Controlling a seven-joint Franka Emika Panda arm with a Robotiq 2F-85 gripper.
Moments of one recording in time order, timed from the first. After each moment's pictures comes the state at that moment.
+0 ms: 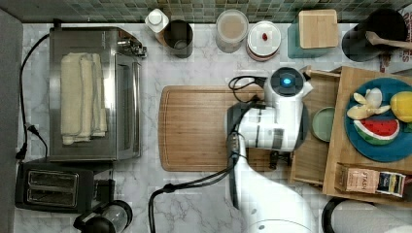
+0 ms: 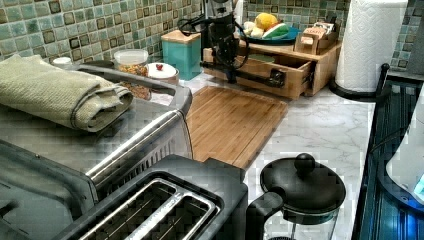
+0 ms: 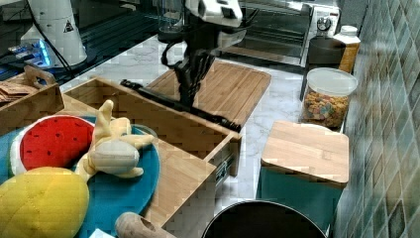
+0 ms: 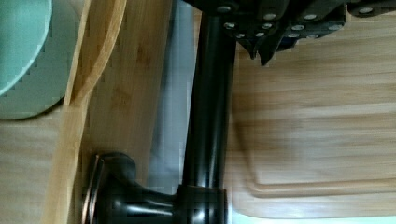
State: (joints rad) arm -0.21 0.36 -0.06 -2.02 -0.19 0.67 -0.82
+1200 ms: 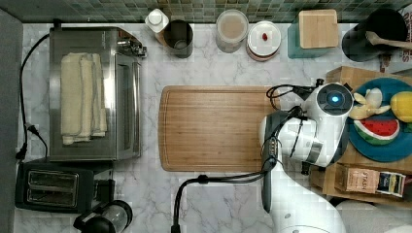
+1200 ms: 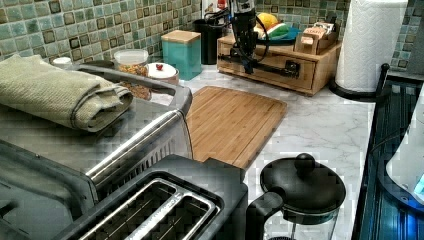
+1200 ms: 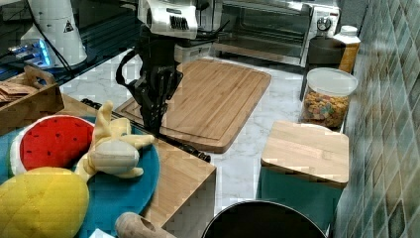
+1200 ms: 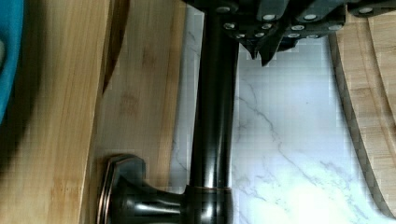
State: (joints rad) arm -0.28 0.36 -0.15 -2.03 -0.20 0.78 -0.95
